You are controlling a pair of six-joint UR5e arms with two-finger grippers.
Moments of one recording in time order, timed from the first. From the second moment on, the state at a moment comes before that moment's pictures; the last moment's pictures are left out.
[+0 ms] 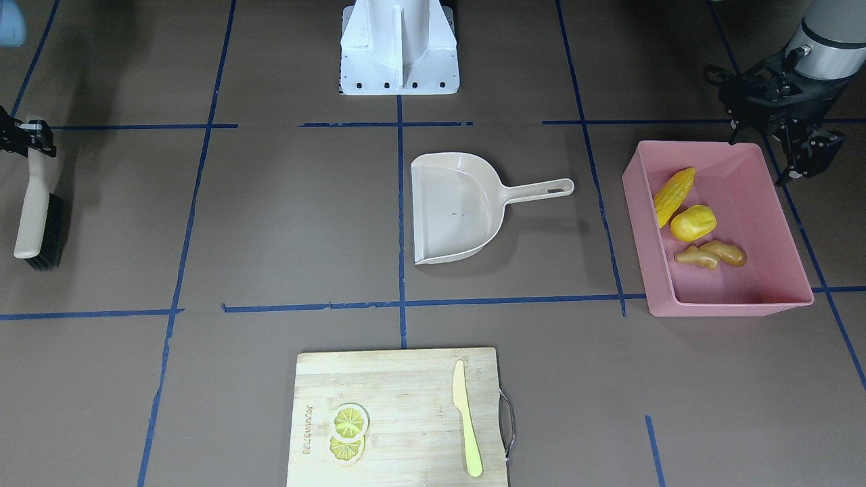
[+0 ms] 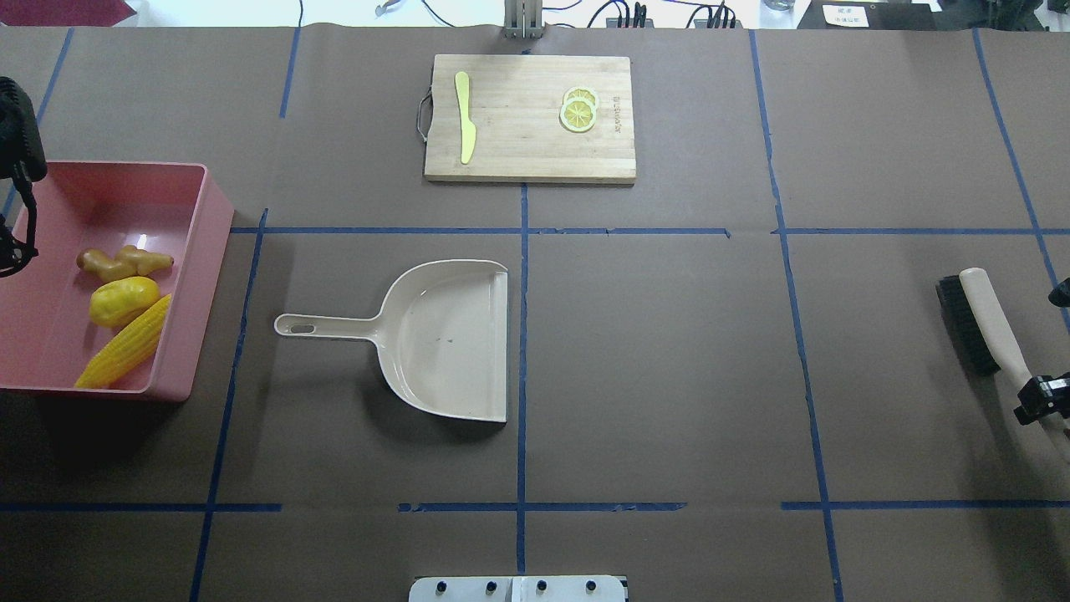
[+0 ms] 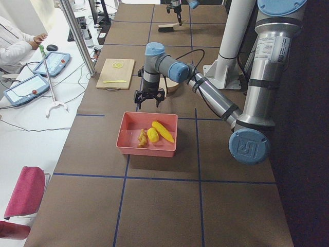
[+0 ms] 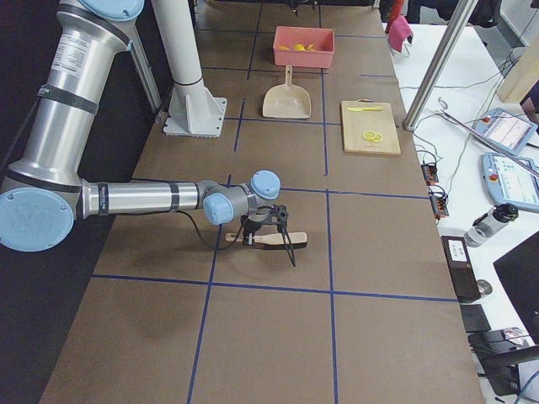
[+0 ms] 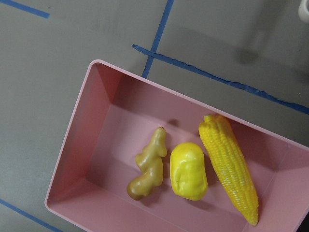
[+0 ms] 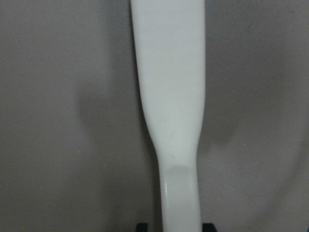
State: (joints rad) left arm -1.08 -1.69 -2.14 -1.36 -2.01 0.54; right arm 0.99 -1.90 1.86 -1.27 2.34 0.52
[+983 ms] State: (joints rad) left arm -1.42 -1.67 -1.95 -1.21 -2.34 0.25; right arm 1.46 -1.92 1.94 -1.37 2.37 0.35
